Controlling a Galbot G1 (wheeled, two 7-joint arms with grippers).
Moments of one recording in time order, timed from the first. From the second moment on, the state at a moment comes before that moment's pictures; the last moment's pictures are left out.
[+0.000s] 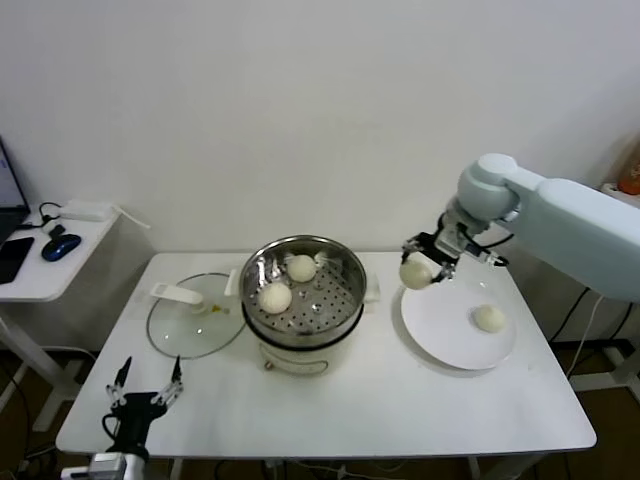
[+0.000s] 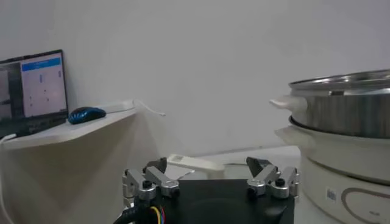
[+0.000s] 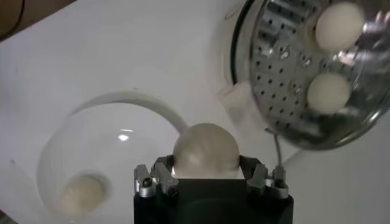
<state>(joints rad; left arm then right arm) 1.64 -1.46 -0.76 -1.94 -0.05 -0.10 0.02 0.48 0.77 -1.03 1.47 -0.17 0.33 -1.23</state>
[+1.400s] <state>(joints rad) 1.64 -1.44 -0.76 -1.92 -0.05 -0.09 0.02 0.39 1.30 -1.09 1.32 -0.45 0.59 -1.19</state>
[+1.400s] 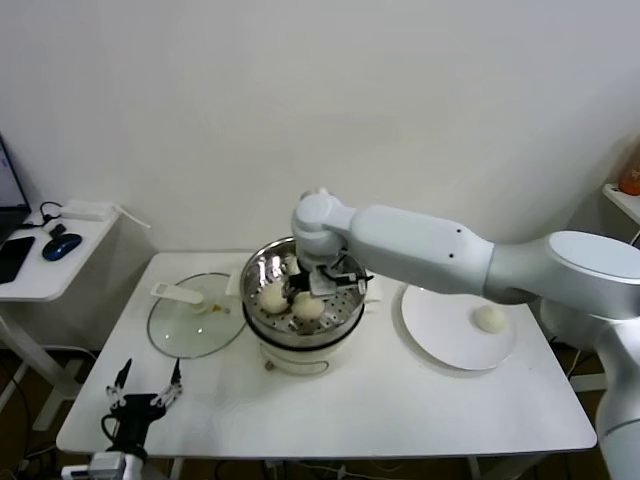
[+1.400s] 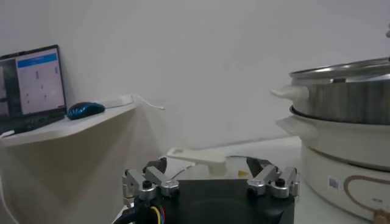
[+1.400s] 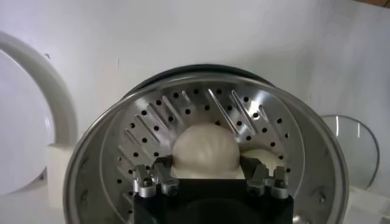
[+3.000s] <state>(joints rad) 1.64 -1.44 -0.76 -1.92 -0.05 -0.08 0.02 0.41 1.30 -1.08 1.30 -0.36 0.58 -1.23</state>
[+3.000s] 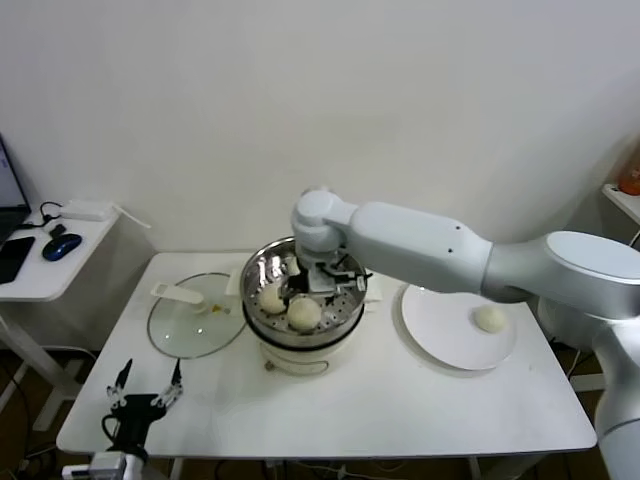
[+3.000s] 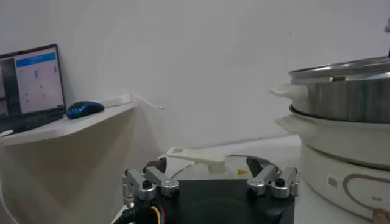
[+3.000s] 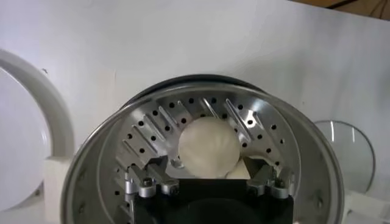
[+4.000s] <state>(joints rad) 1.62 -1.44 -0.72 -1.95 -0.05 -0.07 0.02 0.60 0.77 -1.28 1.21 0.34 0.03 -1.15</state>
